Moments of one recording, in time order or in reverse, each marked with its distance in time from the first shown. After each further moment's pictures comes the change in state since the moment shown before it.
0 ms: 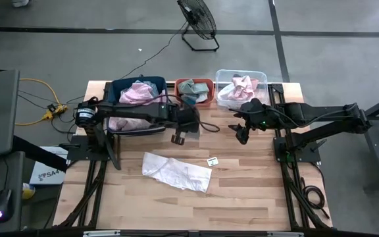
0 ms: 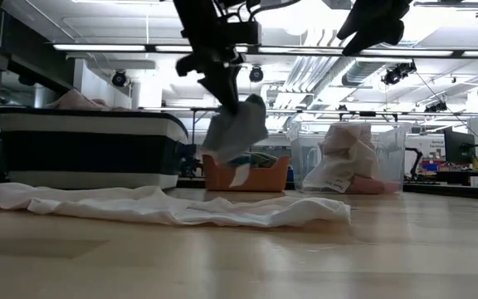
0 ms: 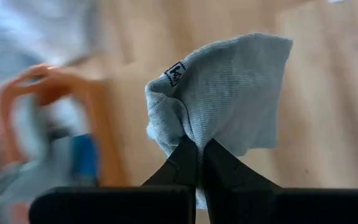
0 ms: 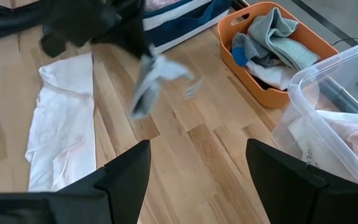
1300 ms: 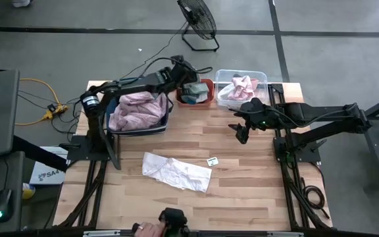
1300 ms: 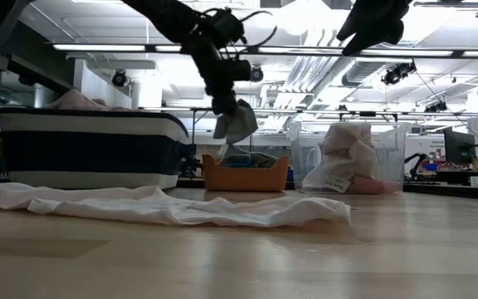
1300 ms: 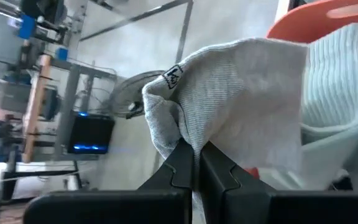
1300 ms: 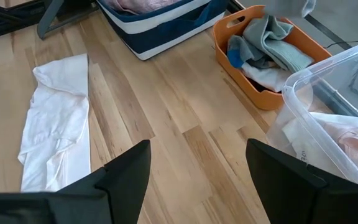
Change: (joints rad) left arm 0.415 0.062 0.026 0.482 -0.313 0.236; right arm 0.000 0.000 0.000 -0.001 0.019 -0.011
